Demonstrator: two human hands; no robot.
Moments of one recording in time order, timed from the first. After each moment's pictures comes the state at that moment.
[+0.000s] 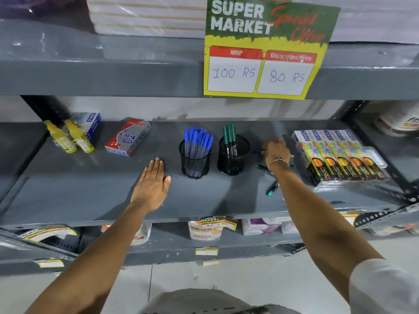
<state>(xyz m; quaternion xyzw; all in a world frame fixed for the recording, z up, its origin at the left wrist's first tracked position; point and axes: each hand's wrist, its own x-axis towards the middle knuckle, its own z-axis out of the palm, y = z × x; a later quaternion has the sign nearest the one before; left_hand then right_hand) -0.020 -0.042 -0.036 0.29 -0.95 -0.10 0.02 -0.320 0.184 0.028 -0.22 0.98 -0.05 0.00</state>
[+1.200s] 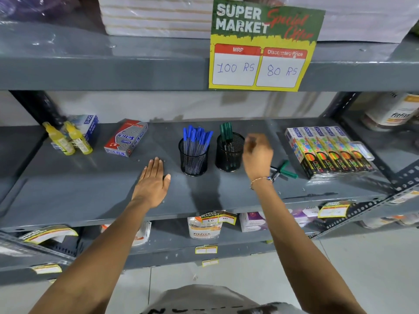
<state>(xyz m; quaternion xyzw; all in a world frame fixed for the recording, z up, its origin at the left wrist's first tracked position) -0.019 -0.043 -0.033 0.28 -0.95 -0.11 0.01 -0.207 0.174 0.070 -0.20 0.87 -0.44 -0.14</state>
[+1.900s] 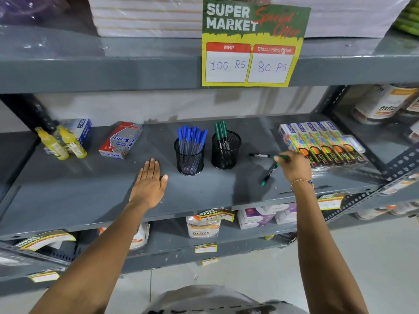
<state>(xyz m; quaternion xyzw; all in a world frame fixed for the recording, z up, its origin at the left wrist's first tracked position) -0.019 -0.044 -0.032 0.29 -0.95 -0.11 -0.01 -0.251 0.281 0.059 -0.13 0.95 -0.27 0.01</state>
